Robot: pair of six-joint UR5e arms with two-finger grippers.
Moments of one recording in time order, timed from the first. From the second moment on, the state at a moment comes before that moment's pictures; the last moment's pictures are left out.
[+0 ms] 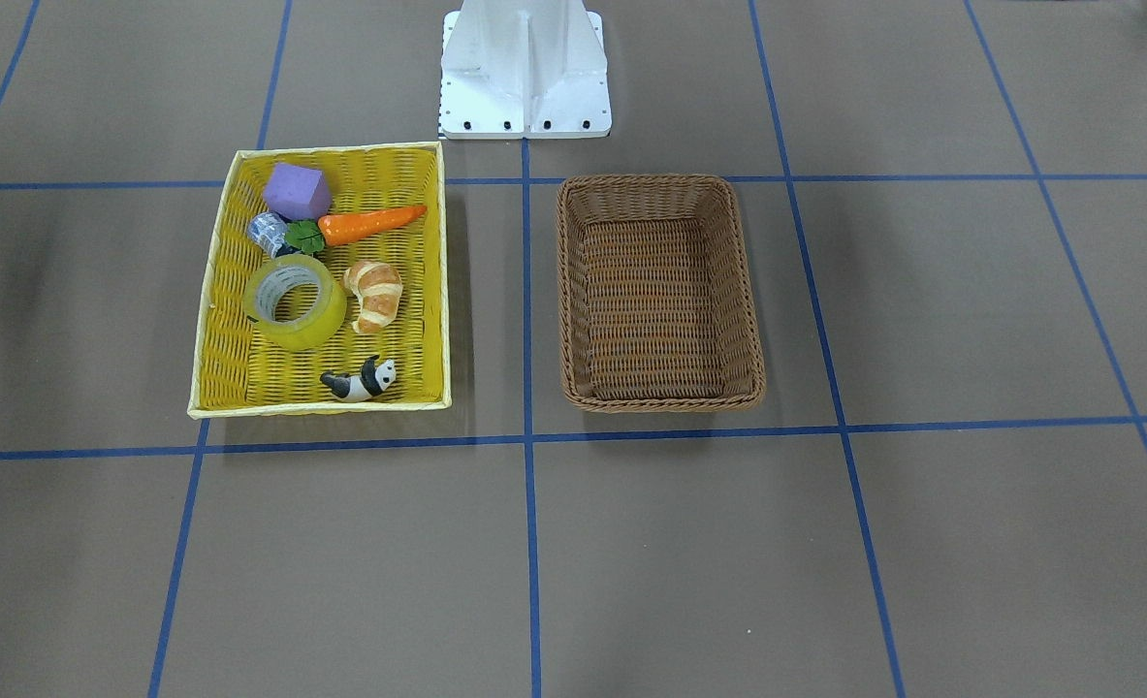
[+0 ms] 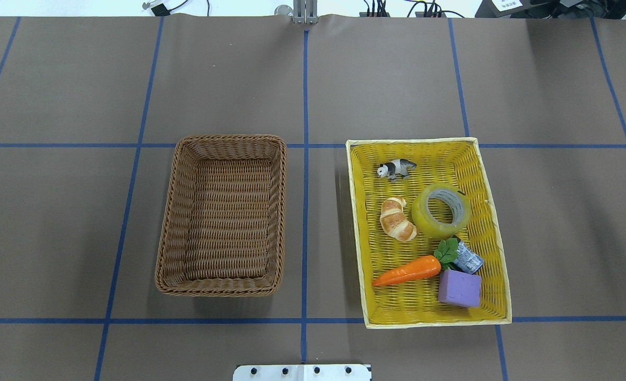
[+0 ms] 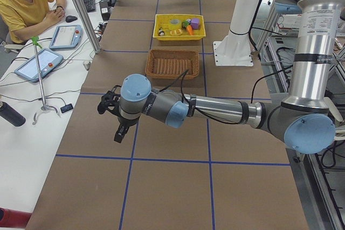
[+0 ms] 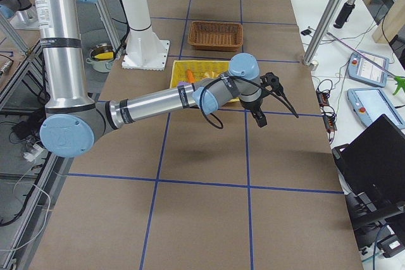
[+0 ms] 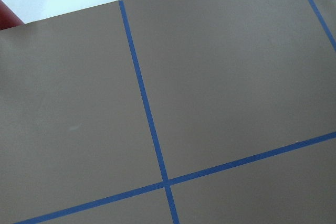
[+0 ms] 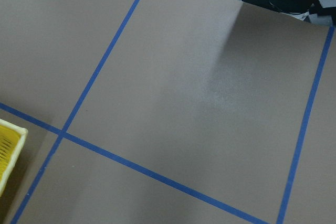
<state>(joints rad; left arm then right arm) -1.62 -1.64 -1.65 -1.88 -2.41 -0.01 1.41 -1.47 1.78 -1.23 2.39 0.14</state>
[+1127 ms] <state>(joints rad) -1.54 -1.65 -1.65 -2.01 -2.46 -0.02 0.85 -1.31 1.79 -1.21 2.11 0.48</state>
